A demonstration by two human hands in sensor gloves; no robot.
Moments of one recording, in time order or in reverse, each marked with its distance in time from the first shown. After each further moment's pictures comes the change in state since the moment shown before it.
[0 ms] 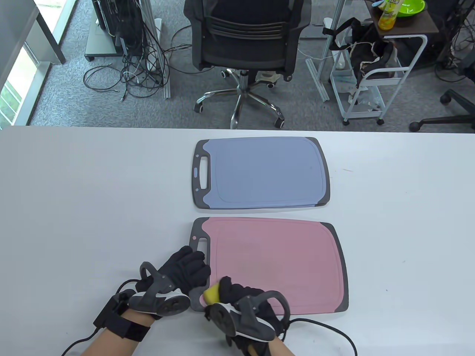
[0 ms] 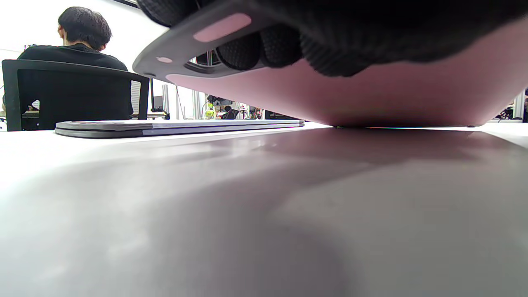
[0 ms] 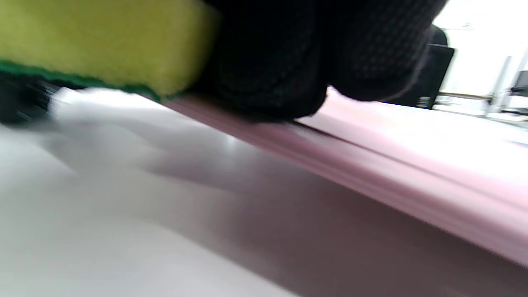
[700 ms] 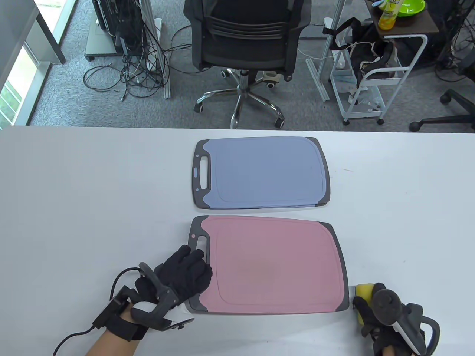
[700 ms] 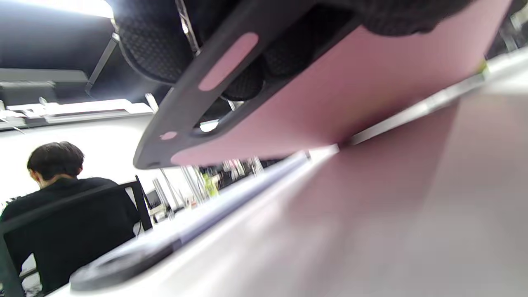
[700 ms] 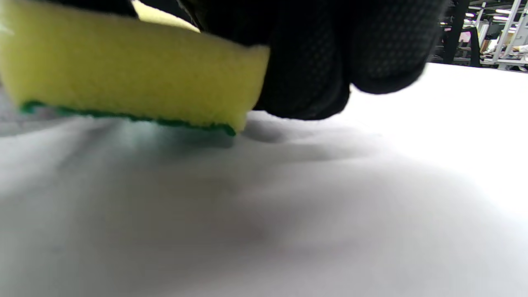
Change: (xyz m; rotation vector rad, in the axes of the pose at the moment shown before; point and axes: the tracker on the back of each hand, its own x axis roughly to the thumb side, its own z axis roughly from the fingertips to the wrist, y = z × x) left_hand 0.012 0.036 0.004 0.269 -0.129 -0.355; right_hand -0.249 0.045 0.102 0.077 0.637 -0.182
